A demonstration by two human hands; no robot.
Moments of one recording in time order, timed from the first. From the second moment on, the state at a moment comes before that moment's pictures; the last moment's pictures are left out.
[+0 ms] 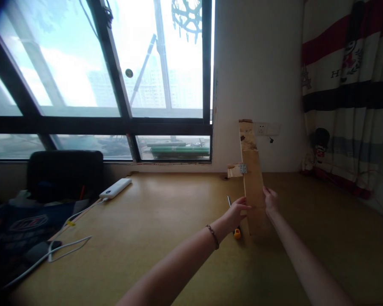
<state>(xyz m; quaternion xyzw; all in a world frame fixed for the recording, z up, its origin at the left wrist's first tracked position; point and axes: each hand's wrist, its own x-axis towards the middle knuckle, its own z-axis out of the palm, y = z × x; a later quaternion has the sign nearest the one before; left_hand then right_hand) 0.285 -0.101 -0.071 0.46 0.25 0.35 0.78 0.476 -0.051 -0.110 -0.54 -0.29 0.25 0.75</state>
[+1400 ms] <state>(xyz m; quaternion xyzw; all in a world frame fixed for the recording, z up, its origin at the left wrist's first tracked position) 0.040 -0.091 -0.139 0.41 0.35 0.57 0.62 0.360 -0.107 -0.141 -0.68 -0.63 -0.15 0.34</state>
